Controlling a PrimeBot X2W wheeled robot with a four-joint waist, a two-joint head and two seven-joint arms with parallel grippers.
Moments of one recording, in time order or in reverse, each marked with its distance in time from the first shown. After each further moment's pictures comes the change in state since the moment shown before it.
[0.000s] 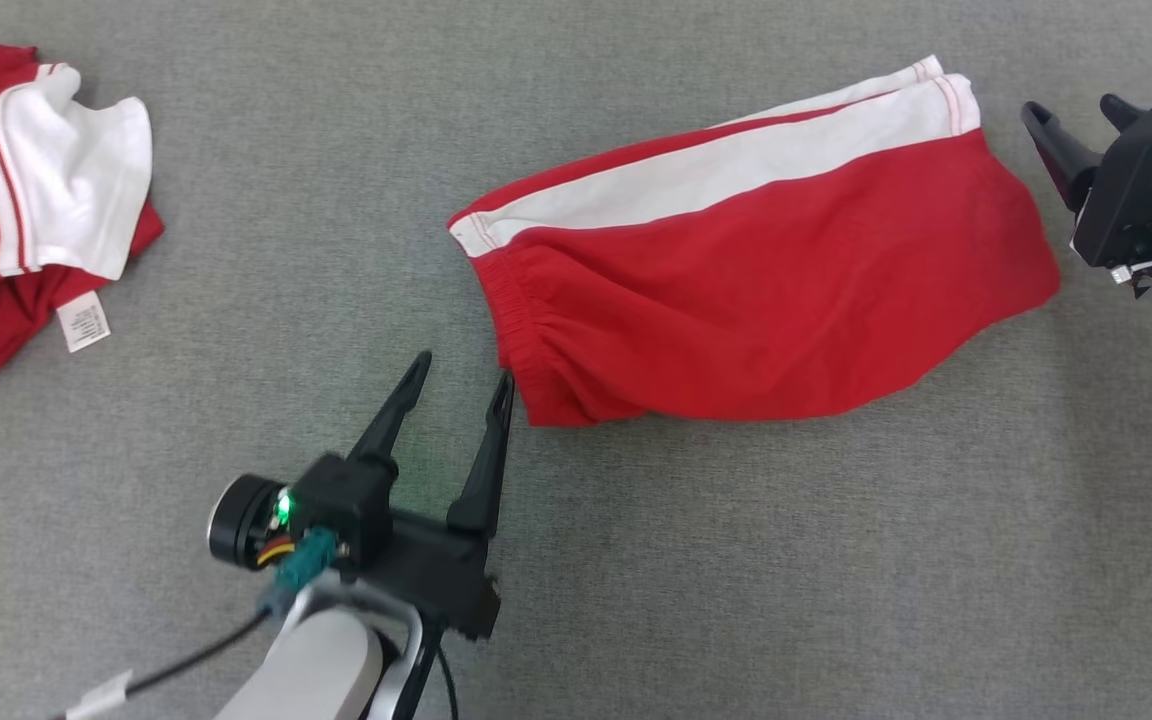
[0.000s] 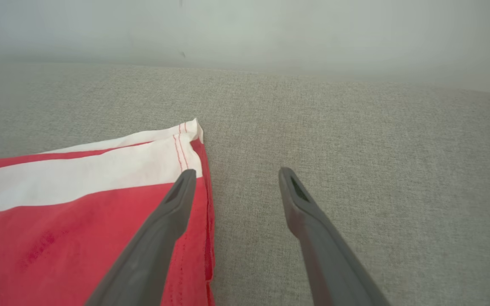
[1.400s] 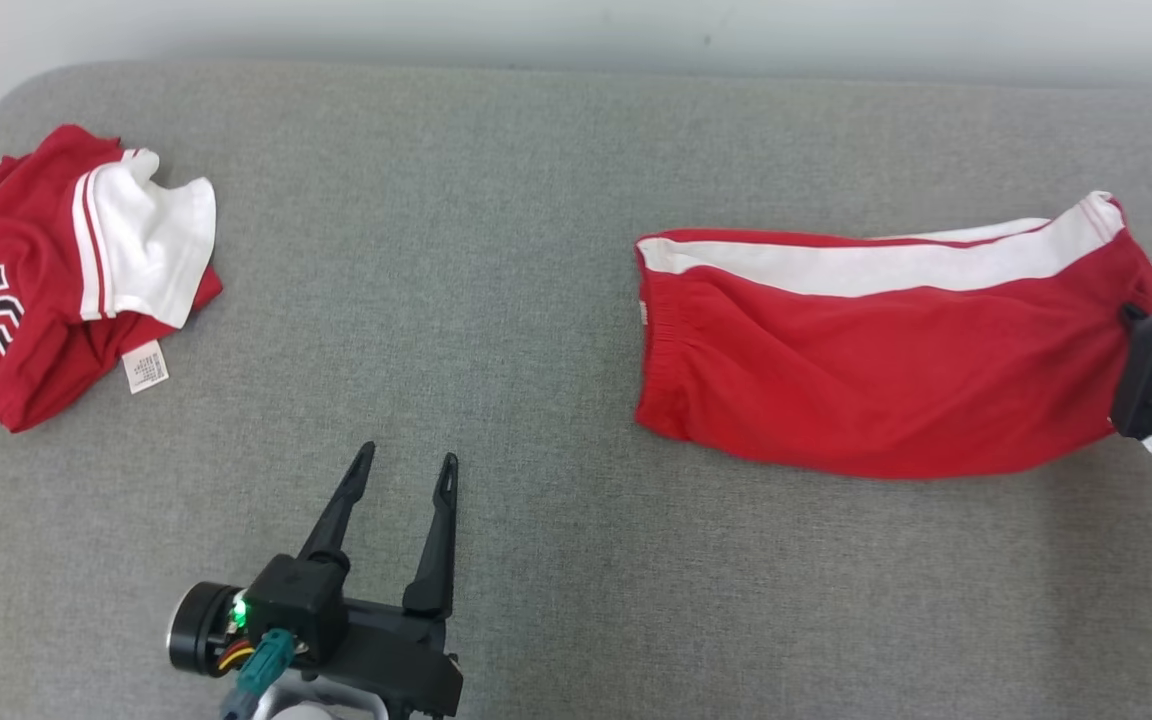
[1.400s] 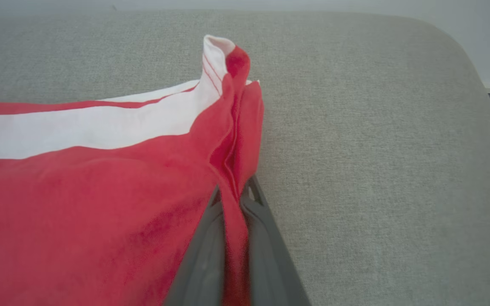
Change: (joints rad) left arm 0.201 0.014 0.074 -0.062 0.058 0.041 -0.049; right arm 0.387 0.152 -0.479 -0.256 -0.360 0.000 0.241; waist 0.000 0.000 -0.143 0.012
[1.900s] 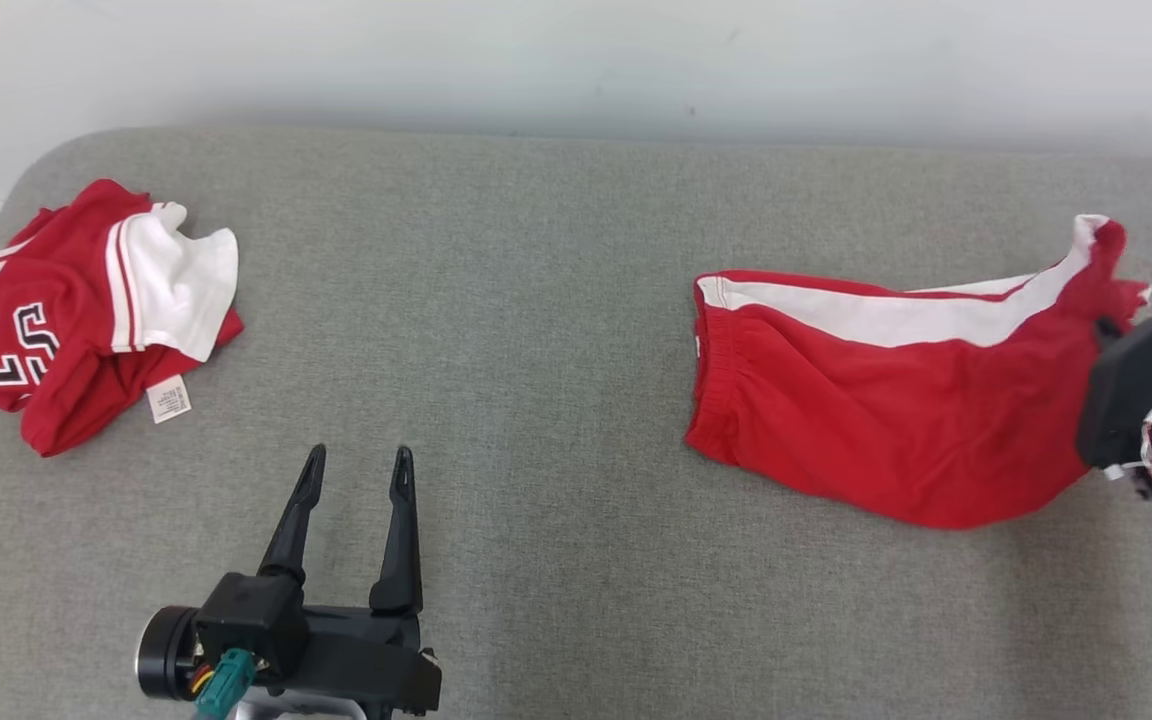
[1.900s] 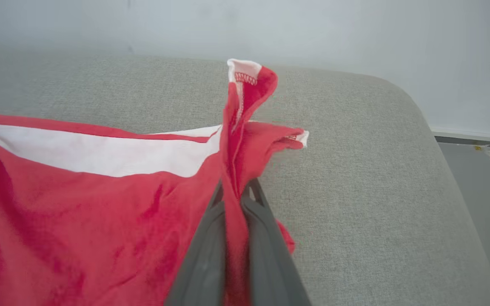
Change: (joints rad) left arm 0.089 -0.077 0.170 -0.060 0.077 -0.018 0.000; right arm 0.063 0.031 0.011 -0.038 -0.084 0.000 -0.101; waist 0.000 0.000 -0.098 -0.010
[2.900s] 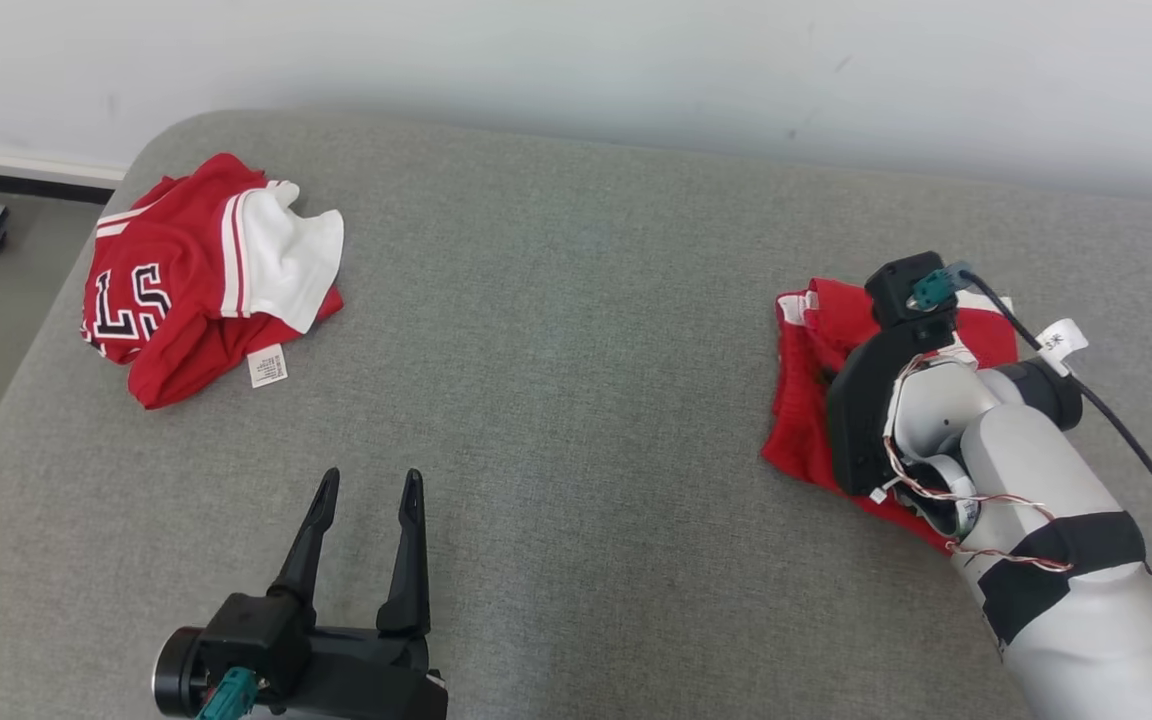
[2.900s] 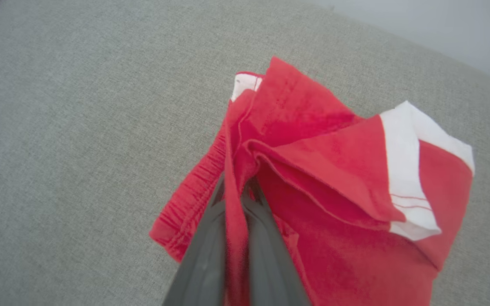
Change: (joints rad) left arm 0.057 -0.131 0.151 0.041 0.113 -0.169 0.000; right arm -0.166 0.123 0.417 0.239 0.131 0.000 0.025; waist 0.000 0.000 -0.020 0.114
